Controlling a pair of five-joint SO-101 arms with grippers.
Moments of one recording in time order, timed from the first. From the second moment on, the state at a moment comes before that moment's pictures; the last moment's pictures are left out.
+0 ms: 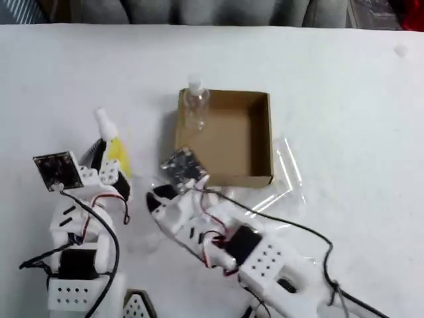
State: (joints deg) left arm -4.5 -90.2 84.3 31.7 15.8; right arm -52.8 -49.9 65.1 26.5 -6.0
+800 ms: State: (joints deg) left arm -6.7 -89.1 86.2 34.9 17.9; right arm -47.4 -69.1 65.1 39.5 -6.0
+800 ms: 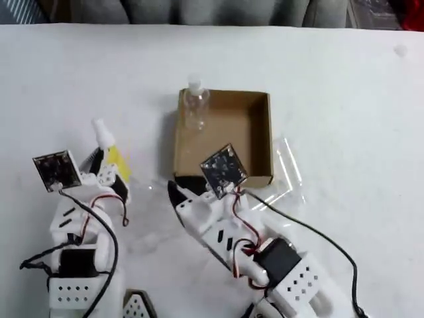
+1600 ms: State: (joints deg) left arm -16.4 -18.2 52.4 32.8 22.5; right arm -46.8 -69.1 65.1 40.2 -6.0
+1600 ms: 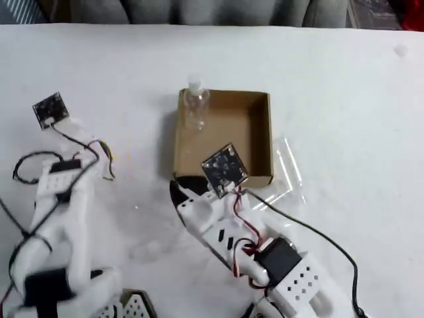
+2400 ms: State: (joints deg) left arm -11.1 -10.5 32.4 74.9 26.5; right arm -46.8 -69.1 65.1 42.5 -3.5
